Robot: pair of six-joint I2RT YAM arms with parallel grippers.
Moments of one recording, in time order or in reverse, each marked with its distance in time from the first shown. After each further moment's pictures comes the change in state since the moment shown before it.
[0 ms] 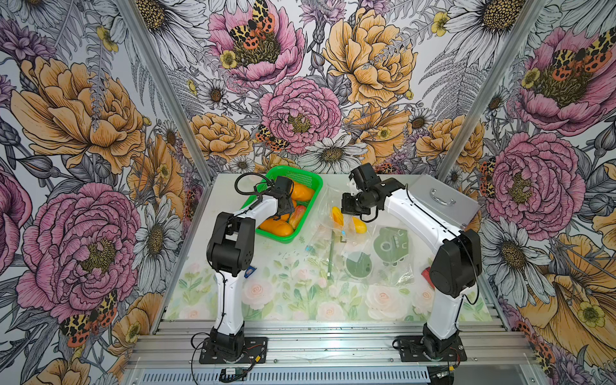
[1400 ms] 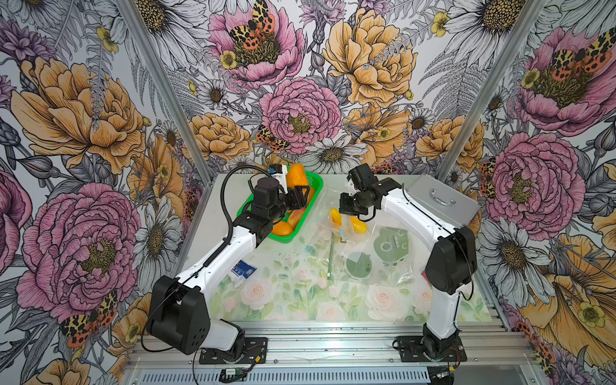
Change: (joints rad) left arm -0.156 -0.721 -0.472 0.529 0.500 0.032; right arm 0.000 0.037 0.027 0.004 -0.014 0.018
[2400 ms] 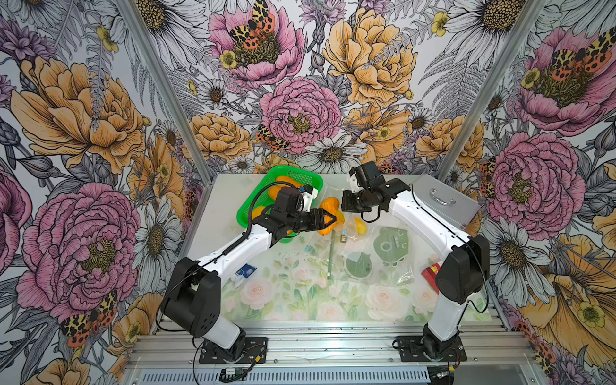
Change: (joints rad) left arm -0.075 0.142 0.009 -0.178 0.382 -0.122; right arm 0.025 -0.105 -0.047 0.037 0.040 -0.053
